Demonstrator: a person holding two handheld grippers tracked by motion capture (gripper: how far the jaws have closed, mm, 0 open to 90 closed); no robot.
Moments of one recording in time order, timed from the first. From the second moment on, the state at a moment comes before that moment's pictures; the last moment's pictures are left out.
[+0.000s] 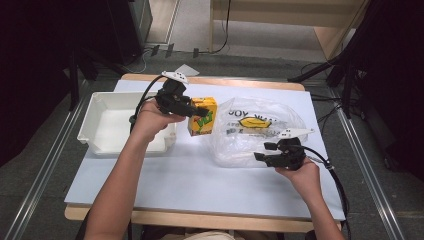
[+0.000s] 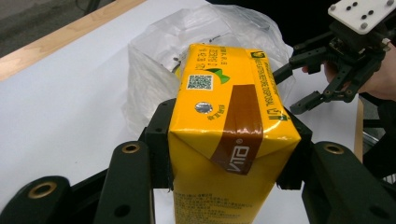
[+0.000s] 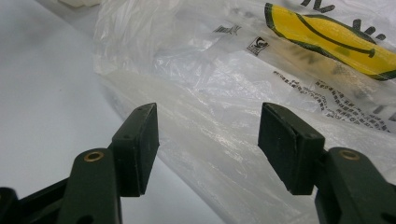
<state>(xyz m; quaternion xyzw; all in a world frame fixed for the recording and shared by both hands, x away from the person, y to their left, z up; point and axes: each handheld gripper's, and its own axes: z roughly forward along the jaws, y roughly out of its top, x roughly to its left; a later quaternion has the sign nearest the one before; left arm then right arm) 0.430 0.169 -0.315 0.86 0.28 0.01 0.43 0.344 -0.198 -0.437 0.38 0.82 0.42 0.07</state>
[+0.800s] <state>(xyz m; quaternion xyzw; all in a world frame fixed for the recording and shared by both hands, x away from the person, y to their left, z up) 0.434 0.209 -0.309 0.84 0.31 0.05 0.44 0.346 -0.195 -0.436 0.38 0.82 0.42 0.07</state>
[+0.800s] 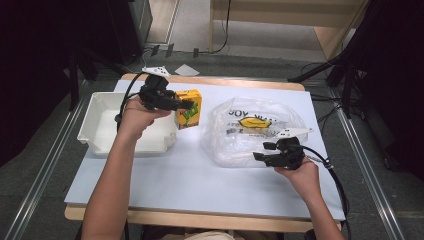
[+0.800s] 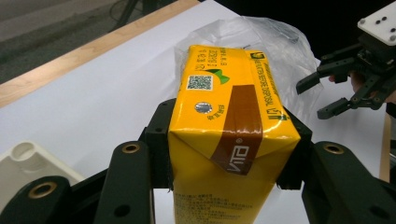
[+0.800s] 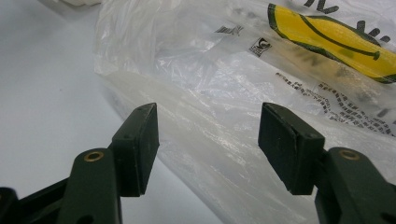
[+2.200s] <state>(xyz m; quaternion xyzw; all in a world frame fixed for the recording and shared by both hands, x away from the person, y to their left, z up) 0.435 0.271 -0.305 0.81 0.36 0.10 0.46 0.347 -0.194 -0.437 0.38 0.83 0.41 0.07</state>
